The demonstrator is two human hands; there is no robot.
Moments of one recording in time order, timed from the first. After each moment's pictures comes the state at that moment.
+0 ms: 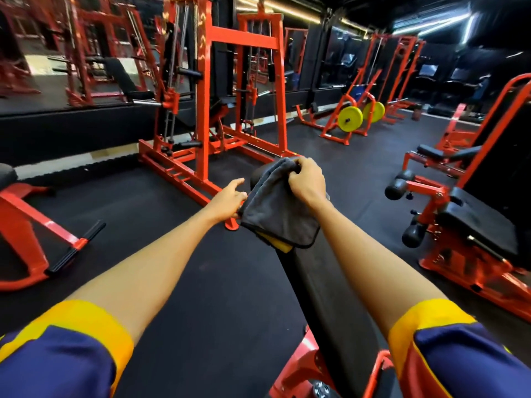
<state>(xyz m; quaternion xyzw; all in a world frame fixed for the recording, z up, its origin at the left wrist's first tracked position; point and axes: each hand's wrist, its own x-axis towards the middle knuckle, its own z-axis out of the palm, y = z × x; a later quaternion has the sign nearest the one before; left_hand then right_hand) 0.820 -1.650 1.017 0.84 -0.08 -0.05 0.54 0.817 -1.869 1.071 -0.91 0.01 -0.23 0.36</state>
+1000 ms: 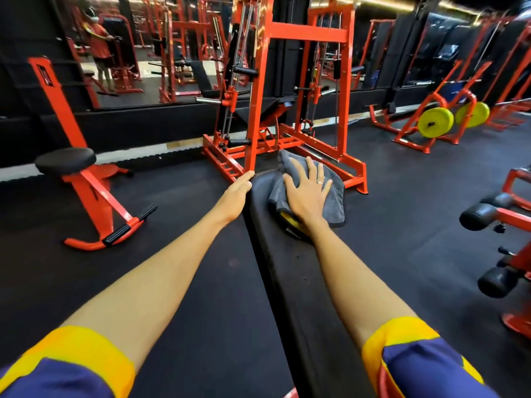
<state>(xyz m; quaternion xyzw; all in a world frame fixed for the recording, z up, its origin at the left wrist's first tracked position) 0.854 -1.733 1.023 0.82 0.01 0.08 0.57 0.943 -1.912 0.998 -0.92 -0.10 -0.18 0.35</state>
